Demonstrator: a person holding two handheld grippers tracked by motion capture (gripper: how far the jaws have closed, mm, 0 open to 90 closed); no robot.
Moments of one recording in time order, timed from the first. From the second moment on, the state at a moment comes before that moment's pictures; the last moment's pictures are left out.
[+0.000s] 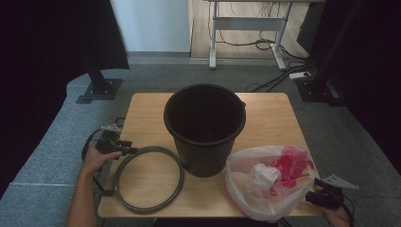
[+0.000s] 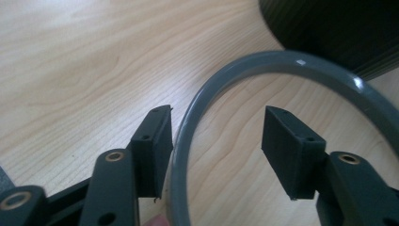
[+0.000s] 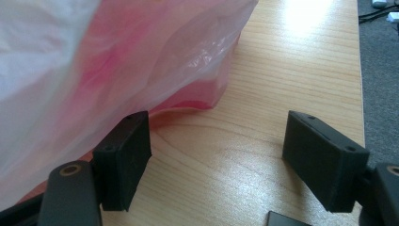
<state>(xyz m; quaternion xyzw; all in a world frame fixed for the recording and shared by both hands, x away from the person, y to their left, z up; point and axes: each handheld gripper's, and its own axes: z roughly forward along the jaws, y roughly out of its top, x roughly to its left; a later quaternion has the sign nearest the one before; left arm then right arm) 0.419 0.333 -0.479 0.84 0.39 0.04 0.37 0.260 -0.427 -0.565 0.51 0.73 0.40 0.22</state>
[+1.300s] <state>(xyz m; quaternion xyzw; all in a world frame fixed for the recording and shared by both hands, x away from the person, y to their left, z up) 0.365 0.299 -0.439 0.86 0.32 0.08 0.38 0.262 -0.428 -0.565 0.50 0.73 0.40 0.22</state>
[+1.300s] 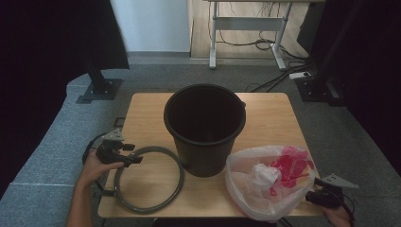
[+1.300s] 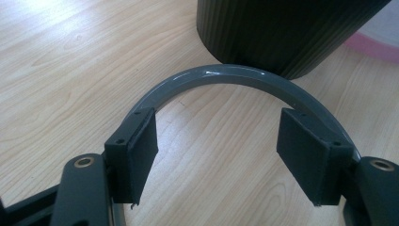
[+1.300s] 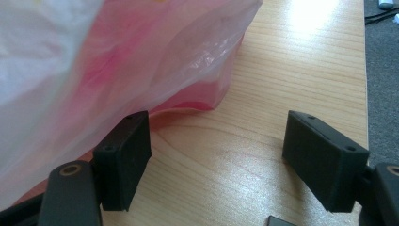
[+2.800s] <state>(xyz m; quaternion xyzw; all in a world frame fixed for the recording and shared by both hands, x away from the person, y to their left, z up) 0.367 0.291 -0.443 0.88 0.31 0.09 0.35 0.244 -0.450 -0.537 0.51 0.70 0.45 0.22</state>
